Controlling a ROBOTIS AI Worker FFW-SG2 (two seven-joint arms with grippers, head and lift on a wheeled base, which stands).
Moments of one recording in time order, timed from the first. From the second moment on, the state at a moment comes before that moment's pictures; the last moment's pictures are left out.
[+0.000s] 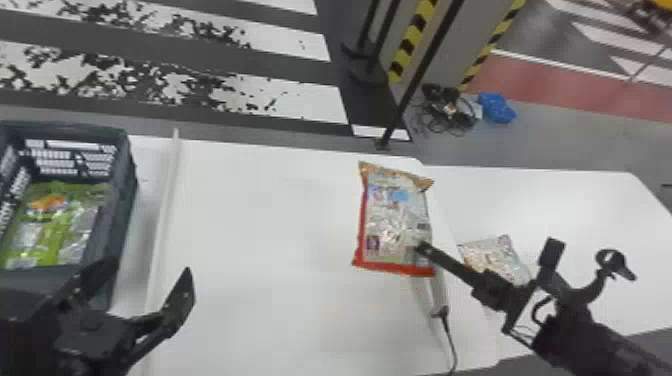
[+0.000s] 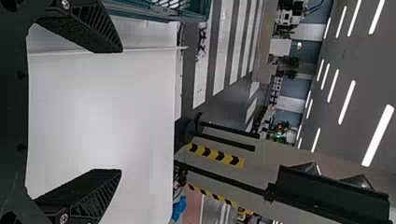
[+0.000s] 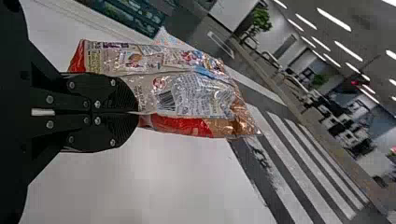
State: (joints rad) left arm 0.63 0.09 -0.19 -2.07 0.11 0.19 -0.16; right arm 0.28 -0.35 -0.59 -1.56 -0.62 0.76 0.86
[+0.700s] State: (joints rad) left arm 0.64 0.09 -0.19 -2.06 0.11 0.19 -0.16; right arm -0.02 -0.42 -0.70 -1.12 -0.59 0.50 0.33
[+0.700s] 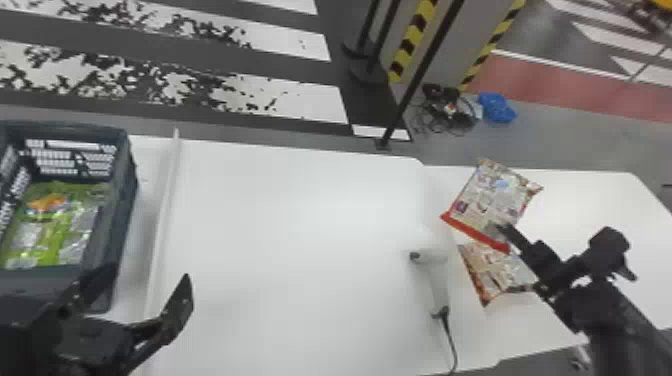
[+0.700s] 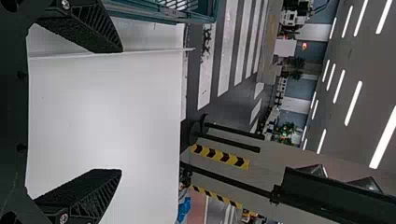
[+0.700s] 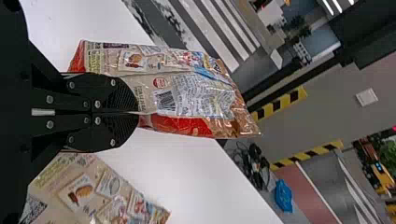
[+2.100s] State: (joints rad) left arm 0.63 0.09 -0.20 -2.08 0.12 0.23 -0.15; right arm 0.48 -0.24 -0.54 -1.63 -0.60 0.00 0.13
